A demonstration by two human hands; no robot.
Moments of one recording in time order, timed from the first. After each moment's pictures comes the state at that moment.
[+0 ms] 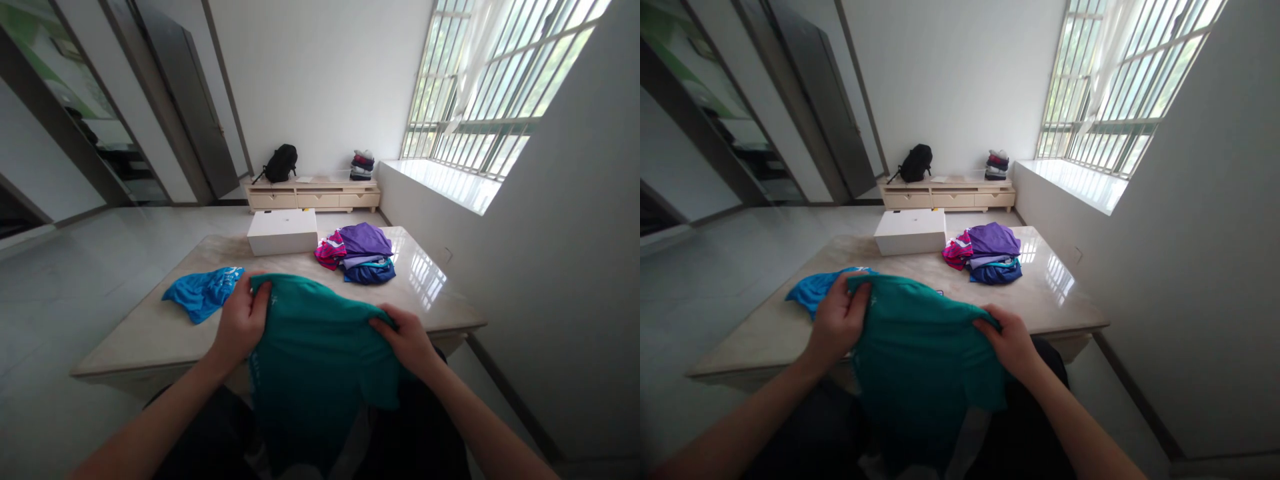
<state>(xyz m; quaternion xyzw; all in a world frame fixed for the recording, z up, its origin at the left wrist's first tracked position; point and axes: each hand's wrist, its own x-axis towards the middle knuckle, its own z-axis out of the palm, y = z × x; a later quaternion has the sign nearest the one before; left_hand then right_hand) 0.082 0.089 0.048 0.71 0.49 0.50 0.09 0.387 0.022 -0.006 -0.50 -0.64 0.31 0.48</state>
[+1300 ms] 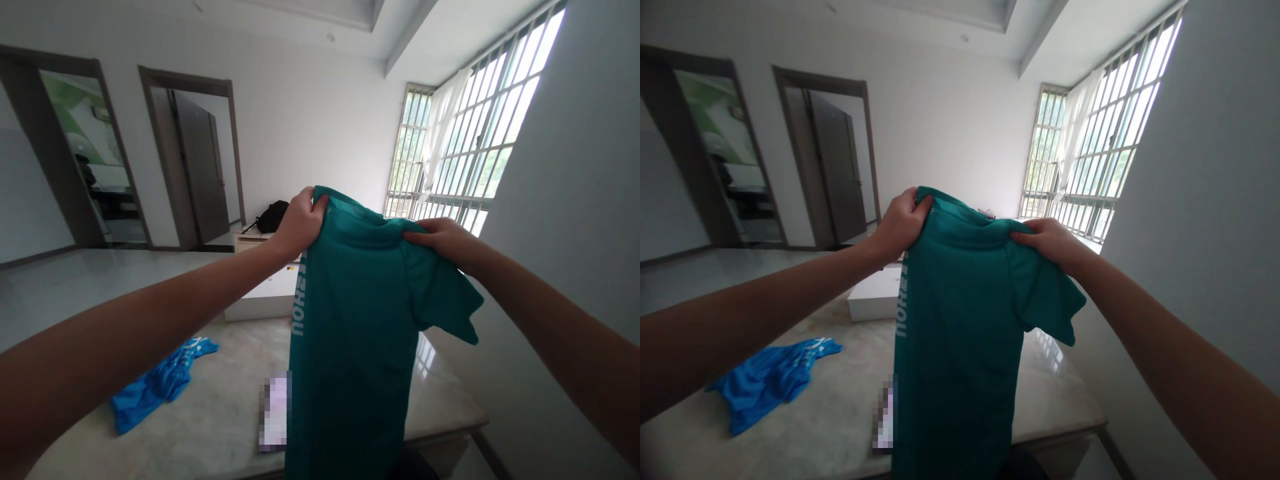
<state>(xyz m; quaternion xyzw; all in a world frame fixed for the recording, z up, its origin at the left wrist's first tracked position) 0.231 0.256 0.296 0.74 0.28 0.60 0.10 0.515 0.154 0.300 -0.58 -0.61 0.24 0.47</state>
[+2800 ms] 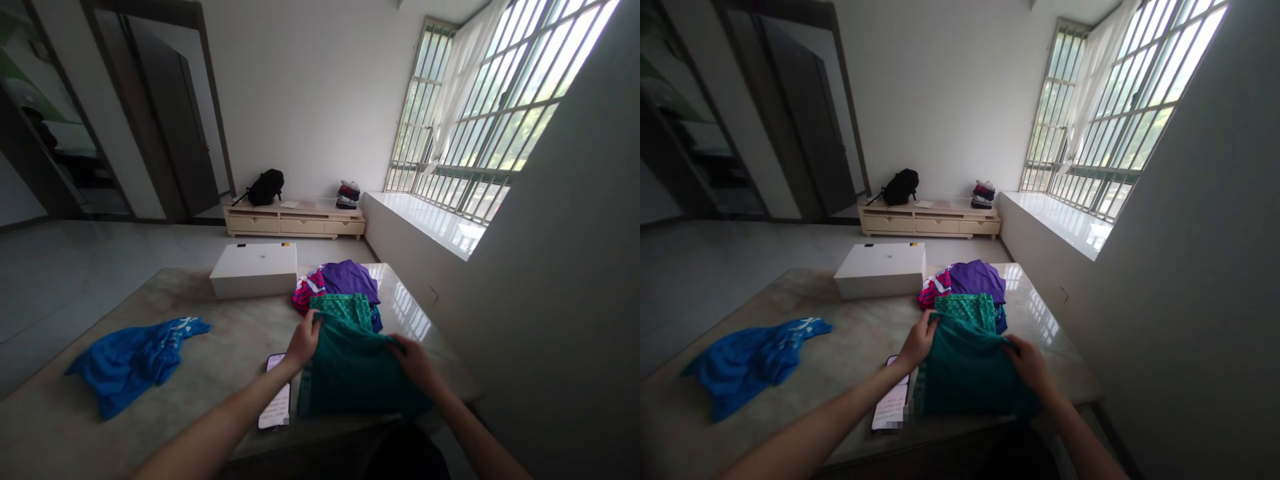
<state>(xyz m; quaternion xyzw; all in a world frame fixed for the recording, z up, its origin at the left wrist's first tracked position) 0.235 0.286 -0.065 0.72 0.47 0.38 0.34 0.524 0.166 -0.055 -0.67 -0.64 0.19 0.33</state>
